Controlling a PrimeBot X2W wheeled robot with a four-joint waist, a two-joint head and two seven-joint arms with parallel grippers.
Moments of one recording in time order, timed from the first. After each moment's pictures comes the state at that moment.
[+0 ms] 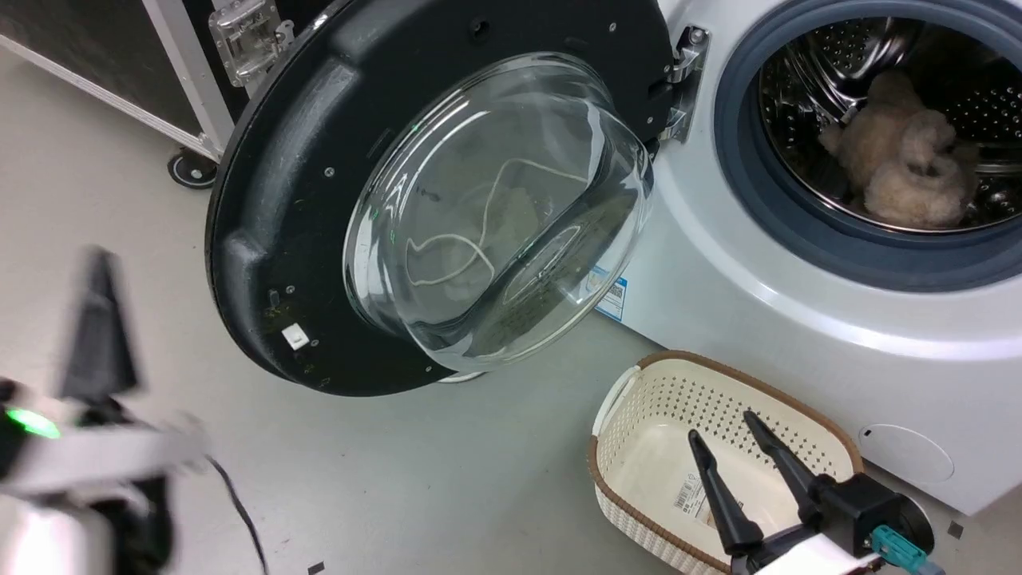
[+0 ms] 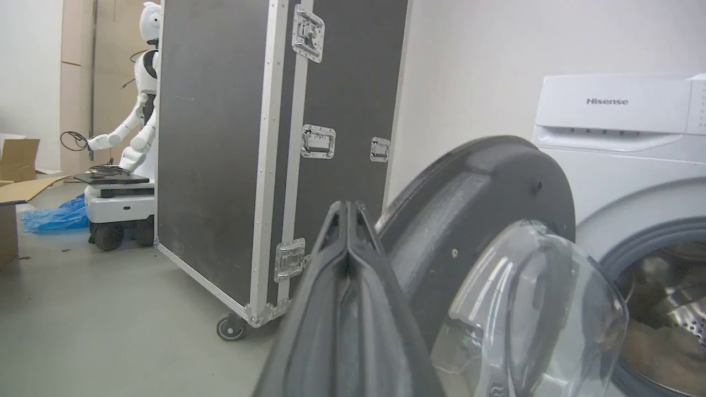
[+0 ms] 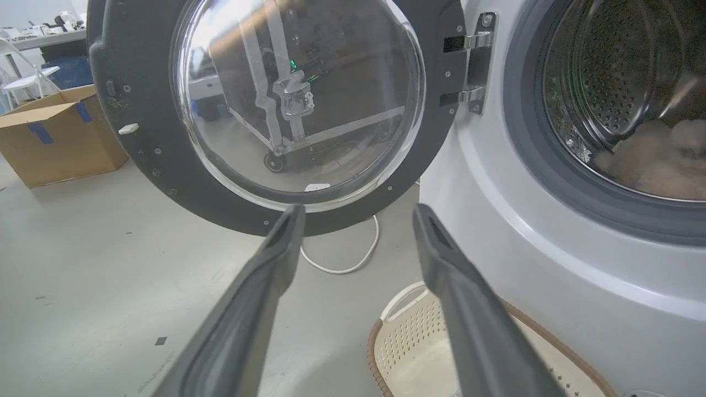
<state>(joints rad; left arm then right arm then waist) -0.15 0.20 0.16 -0.11 -0.32 -0.04 -0.24 -0.02 -0.11 0.20 0.17 0.17 0.13 -0.24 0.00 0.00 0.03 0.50</state>
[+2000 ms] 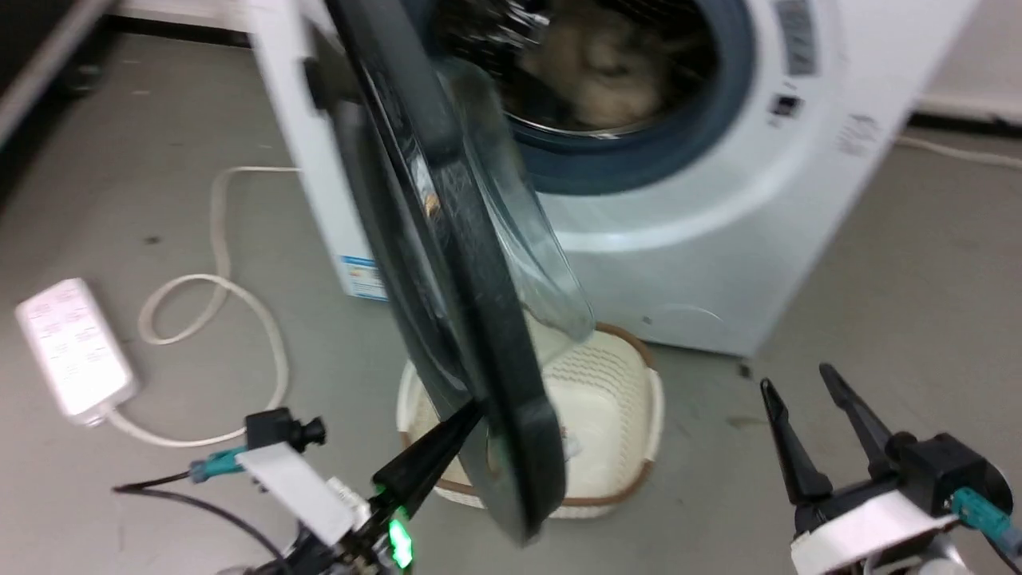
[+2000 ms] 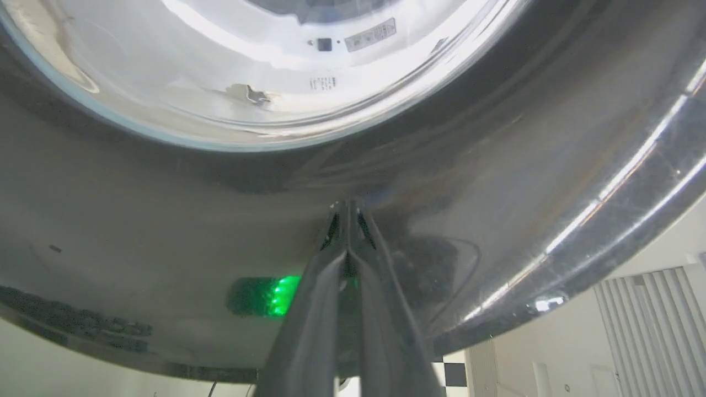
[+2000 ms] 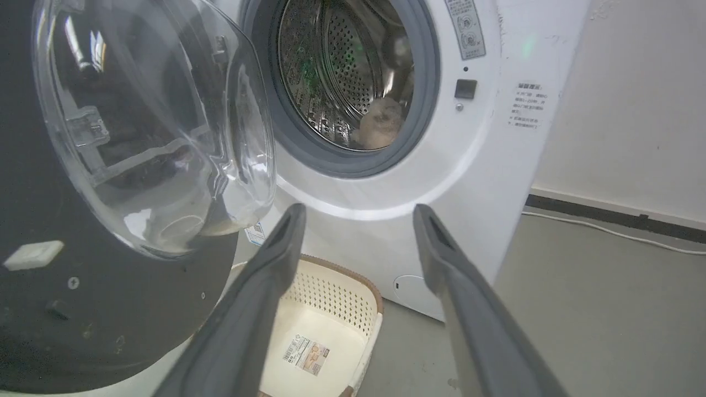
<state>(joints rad) -0.04 0.05 -0.10 -0.09 -1.62 0.01 0.60 -0.06 -0.16 0.08 0.13 0.17 0.13 -0.23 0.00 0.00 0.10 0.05</state>
